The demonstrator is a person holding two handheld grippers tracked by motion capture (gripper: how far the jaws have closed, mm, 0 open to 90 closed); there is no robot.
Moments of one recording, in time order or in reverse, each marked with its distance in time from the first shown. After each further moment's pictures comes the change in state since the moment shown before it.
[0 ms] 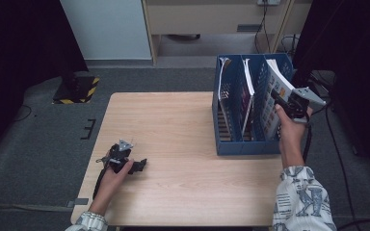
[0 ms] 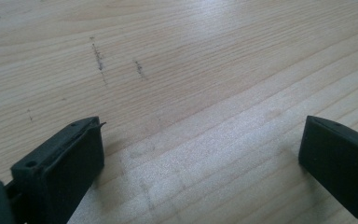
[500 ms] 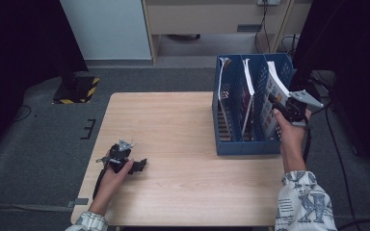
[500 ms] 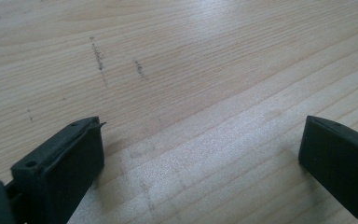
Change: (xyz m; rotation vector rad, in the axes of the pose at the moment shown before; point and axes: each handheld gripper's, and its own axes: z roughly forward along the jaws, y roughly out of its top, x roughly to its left) left arm 0.000 0.000 0.000 0.000 0.000 0.000; right arm 0.007 -0.006 -0.006 0.019 0.029 -0.025
